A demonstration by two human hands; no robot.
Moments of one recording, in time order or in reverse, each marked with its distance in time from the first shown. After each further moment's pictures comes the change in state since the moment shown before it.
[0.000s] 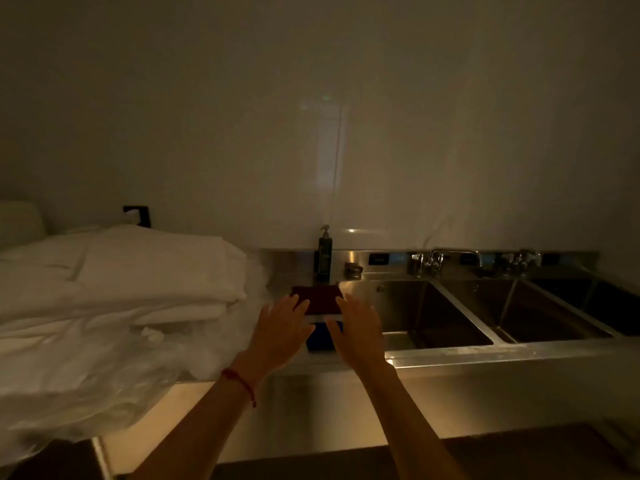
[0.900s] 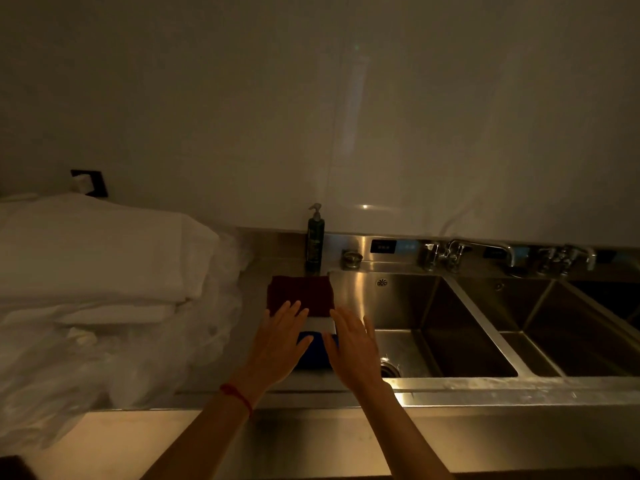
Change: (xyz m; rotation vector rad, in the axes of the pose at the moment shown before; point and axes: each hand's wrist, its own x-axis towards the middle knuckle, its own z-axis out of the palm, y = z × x) left_hand 0.161 0.040 0.122 -0.130 0.010 -0.075; right_hand 0.126 0.149 0.084 0.008 -0.040 -0.127
